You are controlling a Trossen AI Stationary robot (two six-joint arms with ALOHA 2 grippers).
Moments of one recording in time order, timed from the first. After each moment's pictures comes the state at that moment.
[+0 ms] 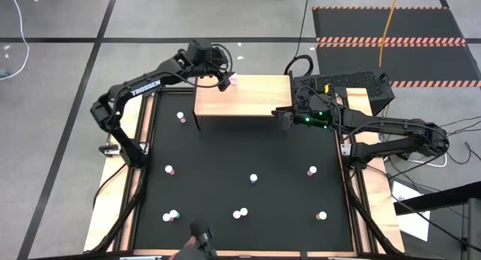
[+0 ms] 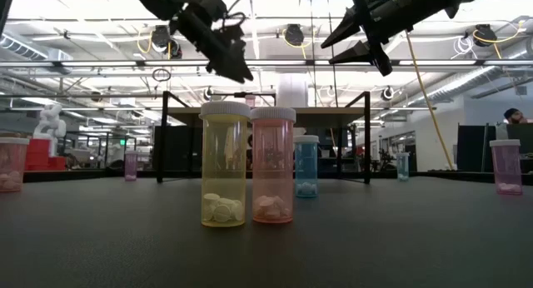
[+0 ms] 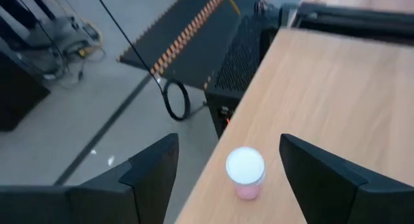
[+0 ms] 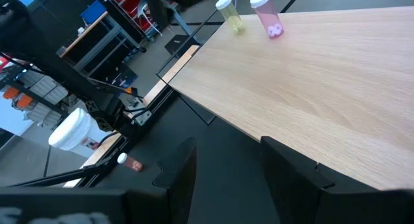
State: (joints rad) left arm 0.70 1.66 1.48 -0.34 0.11 0.26; right arm -0.30 1.05 0.75 -0.05 0.10 0.70
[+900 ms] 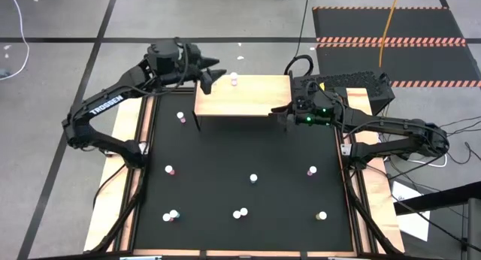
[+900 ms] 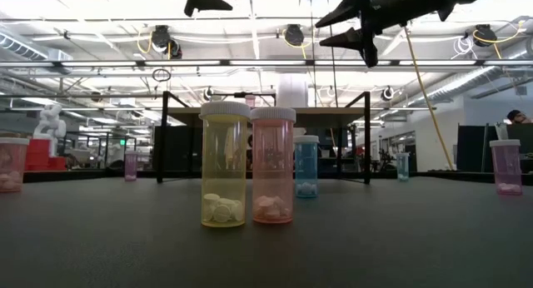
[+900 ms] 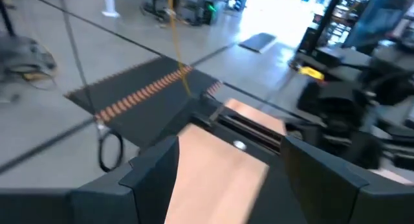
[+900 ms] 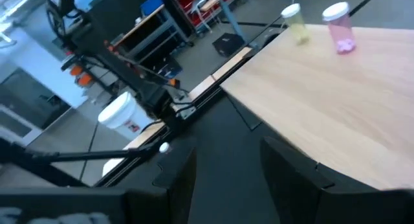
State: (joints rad) left arm 0.52 1.32 1.48 -0.39 0.11 -0.18; right arm -0.32 1.05 0.75 0.07 -0.12 0.59
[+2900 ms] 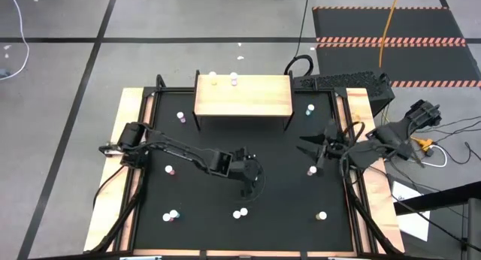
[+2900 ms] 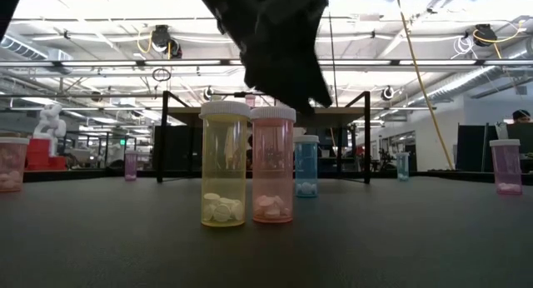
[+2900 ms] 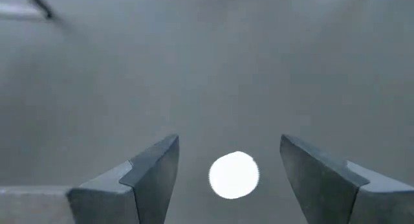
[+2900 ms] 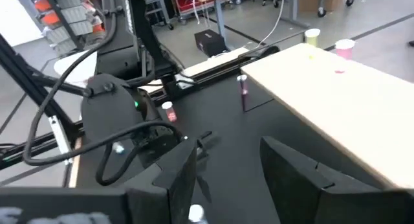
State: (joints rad) left arm -0.20 1.96 1.44 -0.38 -0.21 -0.27; right arm 0.55 0.90 1.03 -0.60 0.81 0.60
